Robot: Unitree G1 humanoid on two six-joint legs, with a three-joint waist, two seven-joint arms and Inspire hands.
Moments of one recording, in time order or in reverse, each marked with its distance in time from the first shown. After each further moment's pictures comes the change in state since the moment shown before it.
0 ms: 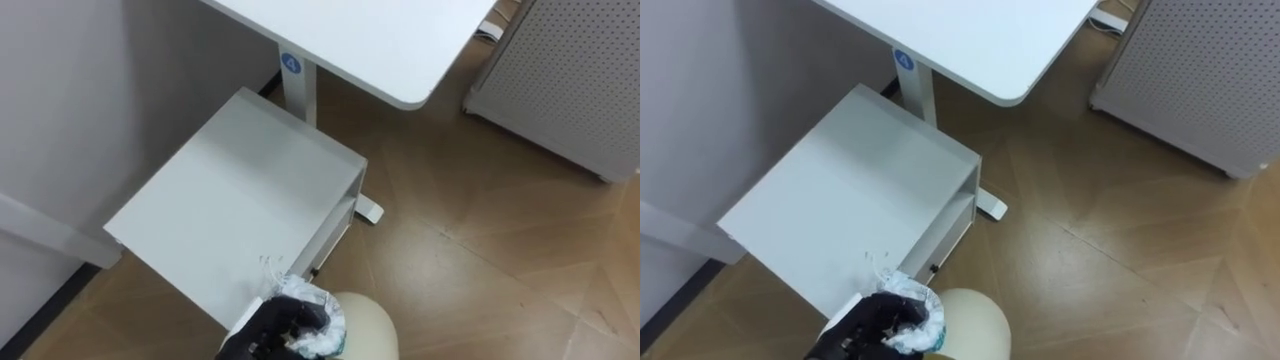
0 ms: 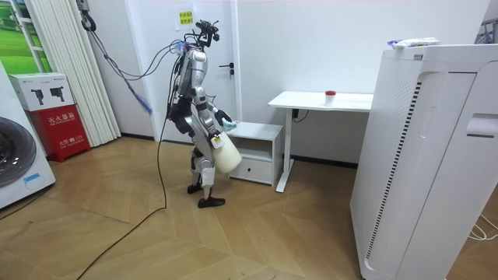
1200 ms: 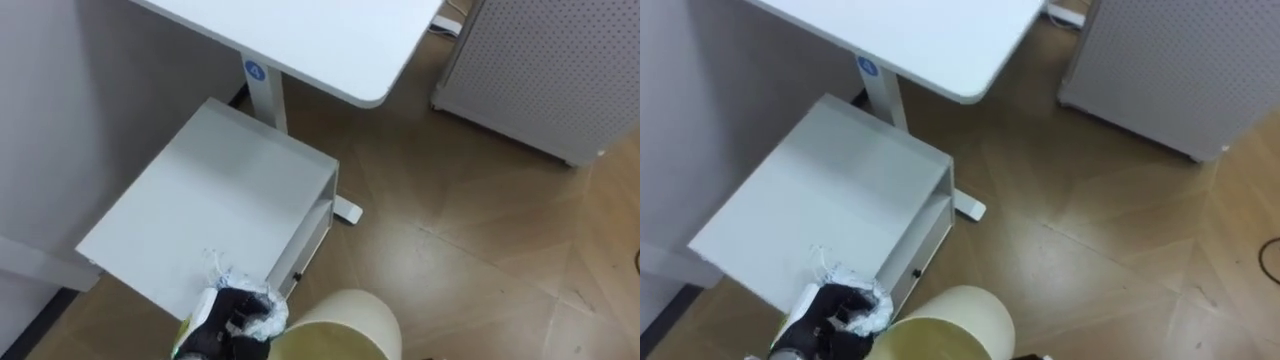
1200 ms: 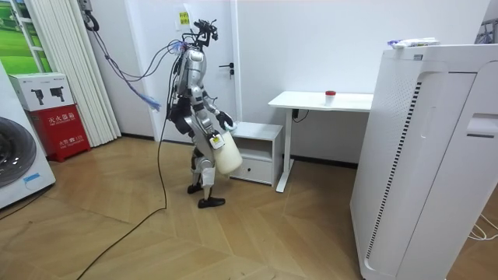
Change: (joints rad) left arm -0.070 -0.050 0.098 0.222 0.195 0.073 0.313; right arm 0.029 0.003 0.008 -0.041 -0.006 -0.008 -0.063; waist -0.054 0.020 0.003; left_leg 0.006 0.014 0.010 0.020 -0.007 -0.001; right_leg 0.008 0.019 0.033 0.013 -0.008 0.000
